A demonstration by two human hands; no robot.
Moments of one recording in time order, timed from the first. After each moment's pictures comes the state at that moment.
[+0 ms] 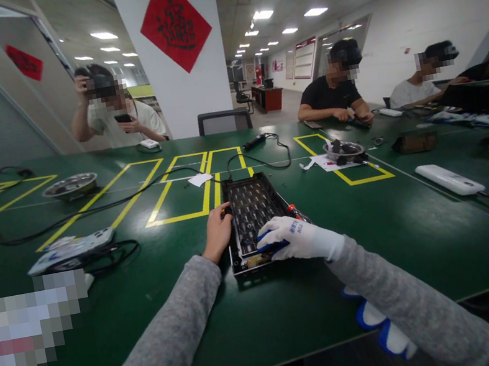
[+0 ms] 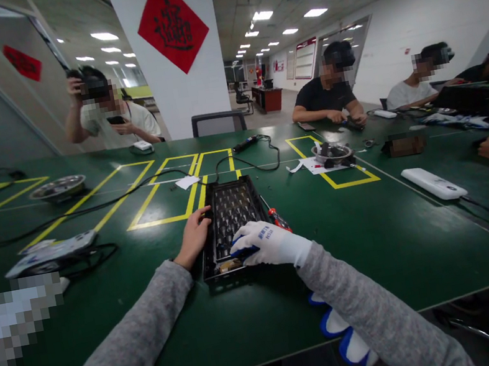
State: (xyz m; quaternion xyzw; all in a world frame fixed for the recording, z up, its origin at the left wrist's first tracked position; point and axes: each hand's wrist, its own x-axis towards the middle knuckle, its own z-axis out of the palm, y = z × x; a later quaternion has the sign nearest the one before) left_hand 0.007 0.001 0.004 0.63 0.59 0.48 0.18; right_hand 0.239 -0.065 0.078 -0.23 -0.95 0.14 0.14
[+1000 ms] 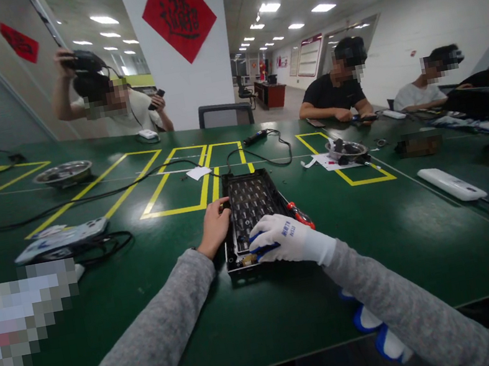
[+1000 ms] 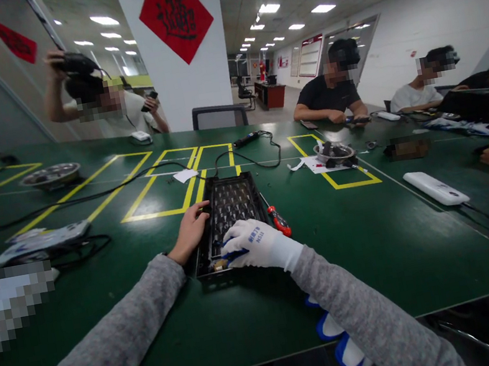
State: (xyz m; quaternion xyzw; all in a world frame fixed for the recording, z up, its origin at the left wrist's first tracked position) left_hand 0.006 0.005 0.003 0.63 0.58 0.48 0.18; right_hand 0.222 -0.065 0.074 -0.20 -0.96 0.09 0.15
